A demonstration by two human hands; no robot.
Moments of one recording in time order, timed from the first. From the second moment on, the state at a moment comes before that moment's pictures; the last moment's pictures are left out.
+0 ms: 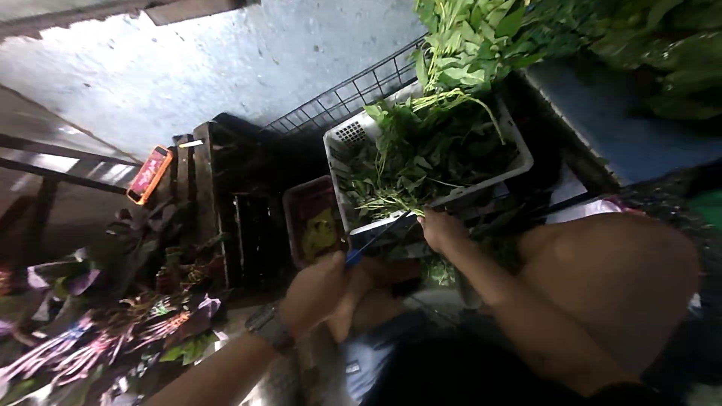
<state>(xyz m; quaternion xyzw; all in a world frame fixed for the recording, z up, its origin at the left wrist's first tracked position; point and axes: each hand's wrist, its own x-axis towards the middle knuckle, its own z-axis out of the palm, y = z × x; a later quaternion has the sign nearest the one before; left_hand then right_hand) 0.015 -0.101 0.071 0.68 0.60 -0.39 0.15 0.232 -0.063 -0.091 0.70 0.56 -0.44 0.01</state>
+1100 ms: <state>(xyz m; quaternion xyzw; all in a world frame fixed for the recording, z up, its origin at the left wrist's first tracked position) -0.083 0.059 0.011 0.64 0.73 -0.07 0.22 0.304 0.025 0.054 0.28 0.45 -0.75 -0.40</state>
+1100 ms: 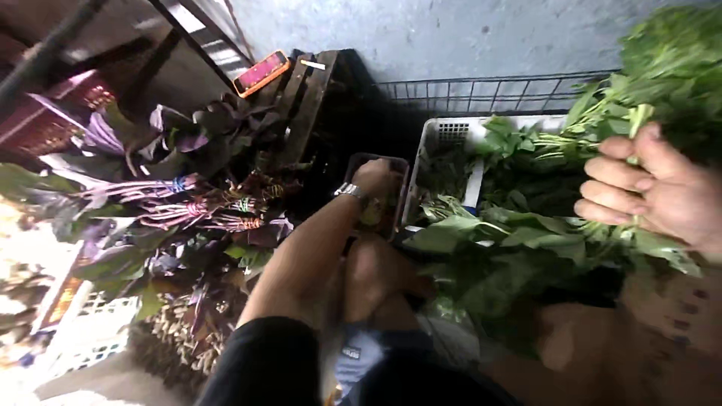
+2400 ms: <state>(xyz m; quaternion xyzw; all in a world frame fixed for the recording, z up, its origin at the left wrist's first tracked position) -0.040 0.023 0.105 0.44 0.52 0.60 0.42 0.210 -0.004 0.068 0.45 0.67 -0.43 -0.39</state>
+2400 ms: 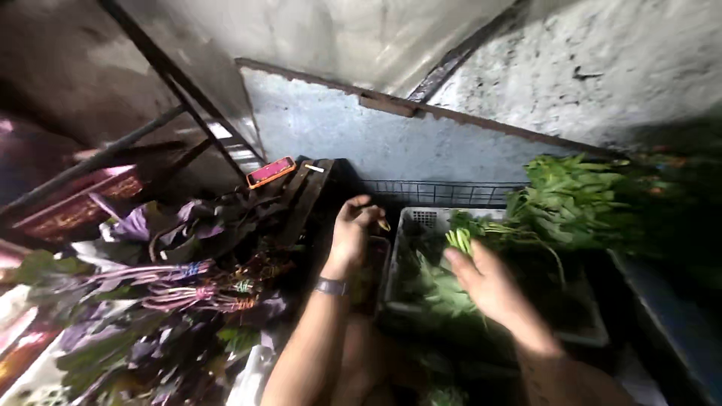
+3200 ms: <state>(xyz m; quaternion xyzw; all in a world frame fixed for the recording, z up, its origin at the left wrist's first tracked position) 0.058 0.023 0.128 0.59 0.35 0.59 0.41 0.213 -0.007 0.055 0.45 0.54 -0.43 -0.56</state>
